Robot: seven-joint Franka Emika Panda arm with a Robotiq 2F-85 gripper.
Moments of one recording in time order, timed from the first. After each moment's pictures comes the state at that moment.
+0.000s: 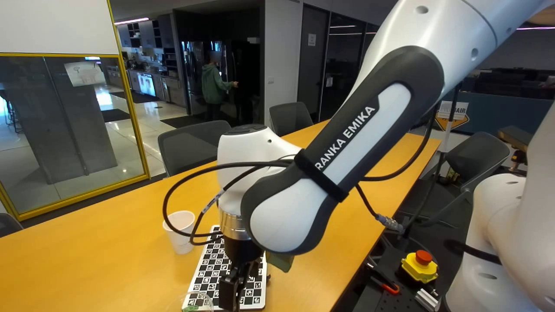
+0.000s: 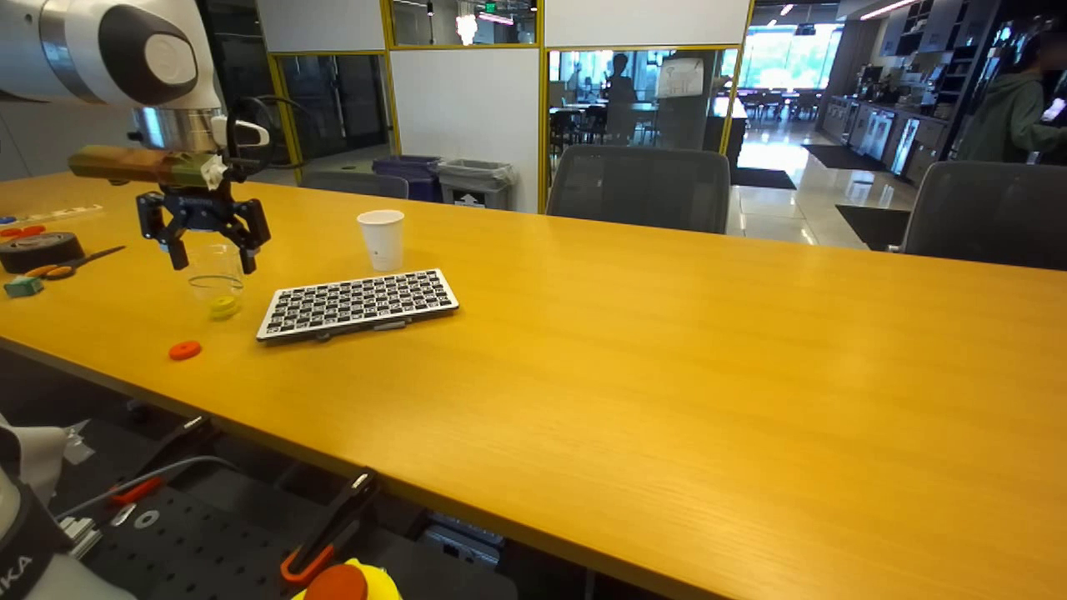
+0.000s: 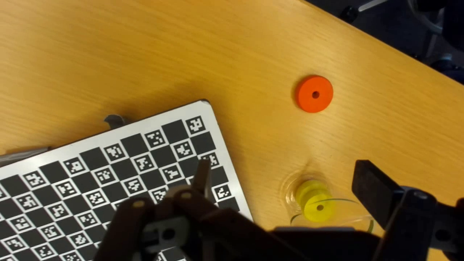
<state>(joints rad) 0.31 -0.04 0.29 -2.58 0.14 2.55 0.04</state>
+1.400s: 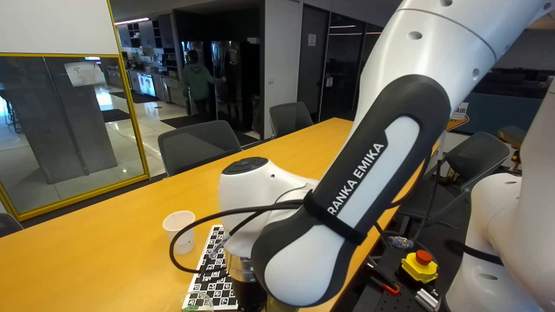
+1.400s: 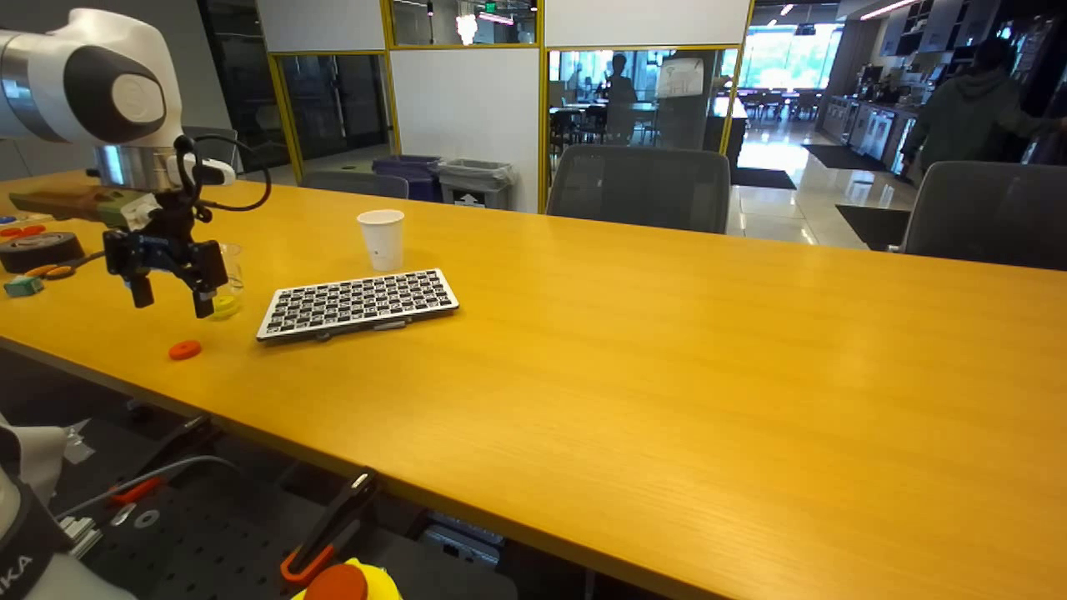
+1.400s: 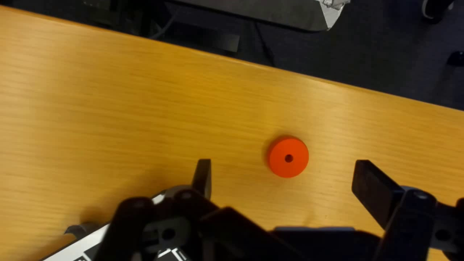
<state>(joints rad) 0.35 0.01 0.36 -2.64 0.18 2.59 0.30</state>
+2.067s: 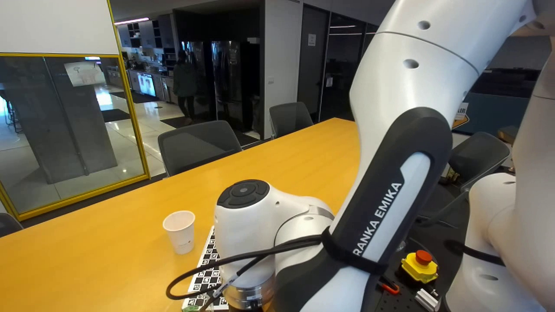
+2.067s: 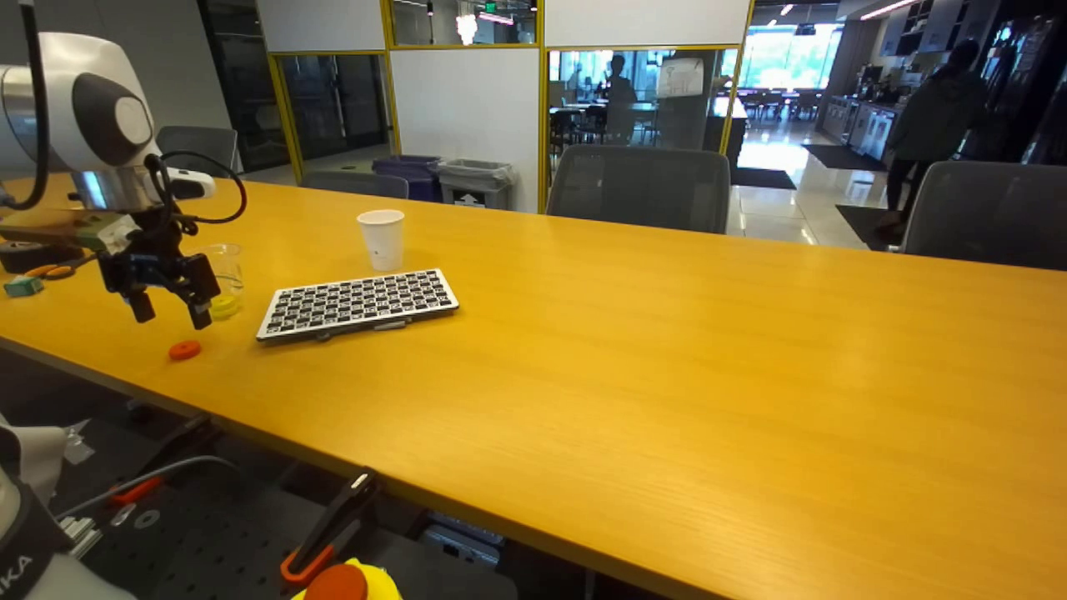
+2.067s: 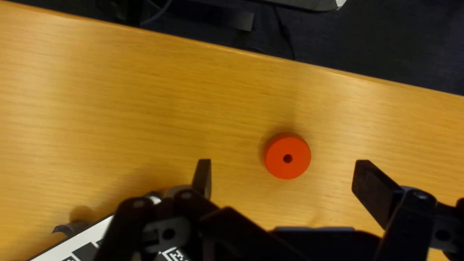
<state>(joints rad) 0.38 0.09 0.36 -2.65 -0.06 2.71 0.57</state>
